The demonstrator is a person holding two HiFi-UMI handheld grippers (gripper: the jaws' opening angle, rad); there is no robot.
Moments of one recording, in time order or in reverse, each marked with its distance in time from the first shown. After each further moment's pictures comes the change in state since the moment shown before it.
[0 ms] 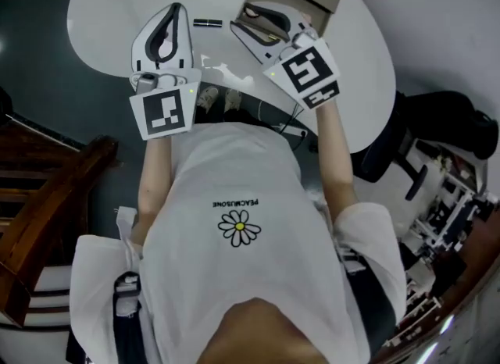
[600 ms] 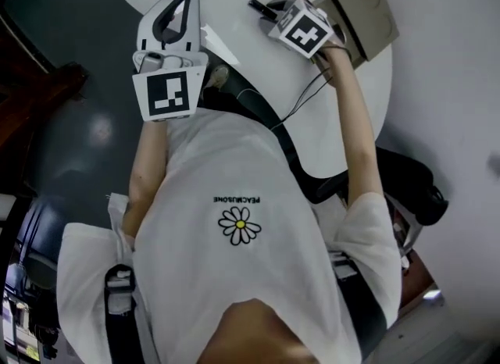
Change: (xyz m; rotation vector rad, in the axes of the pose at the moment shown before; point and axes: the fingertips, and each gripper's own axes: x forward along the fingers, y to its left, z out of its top) left arm -0.054 0.085 -0.076 -0.086 0.146 0.300; right arm 0.133 0.023 -0.156 -0.379 0.730 0.489
